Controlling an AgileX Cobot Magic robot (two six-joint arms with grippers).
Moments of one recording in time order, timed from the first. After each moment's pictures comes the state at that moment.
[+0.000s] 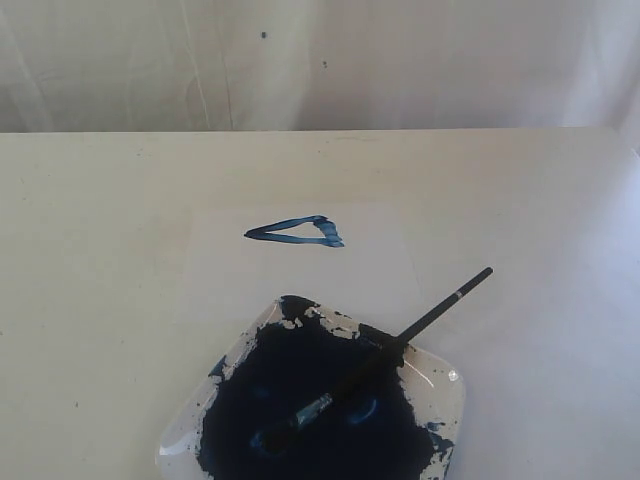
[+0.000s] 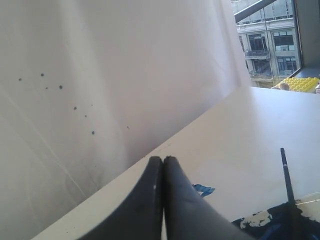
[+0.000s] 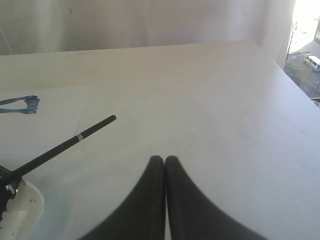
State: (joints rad) left arm 0.03 0.34 -0.70 -1.07 0.78 1.25; right arm 0.15 0.01 -0.01 0.06 0.32 -0.02
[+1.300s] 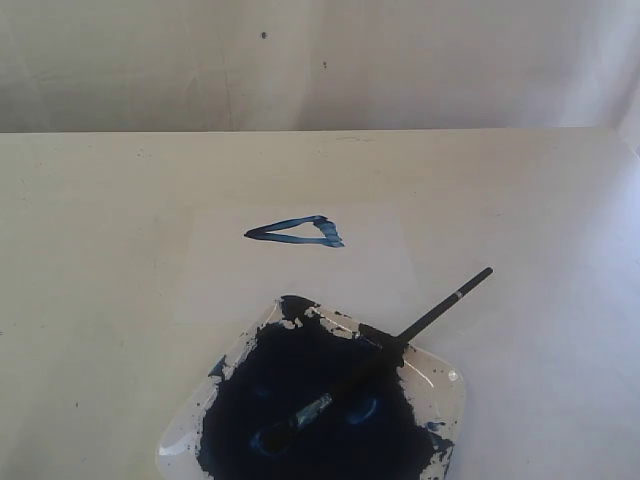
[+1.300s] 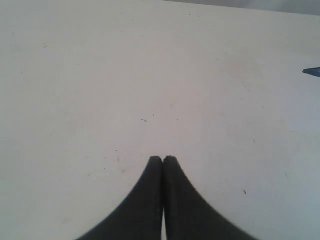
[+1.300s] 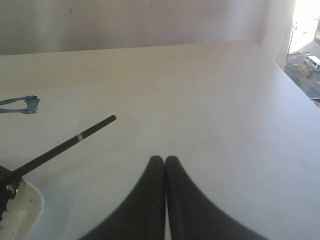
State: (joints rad) left arm 0.03 0.00 0.02 -0.06 0.40 -0.04; right arm 0.15 0.01 -0.01 0.06 0.32 -0.02
